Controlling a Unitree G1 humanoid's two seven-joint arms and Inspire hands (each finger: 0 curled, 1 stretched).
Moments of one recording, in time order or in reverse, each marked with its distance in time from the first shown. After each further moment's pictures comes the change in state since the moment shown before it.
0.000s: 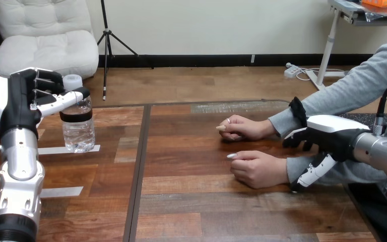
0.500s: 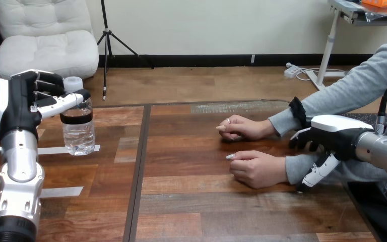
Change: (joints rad) left arm 0.010 0.000 0.000 -0.009 0.002 0.002 -0.005; right arm -0.015 0.000 0.023 0.012 -0.015 0.044 0.000
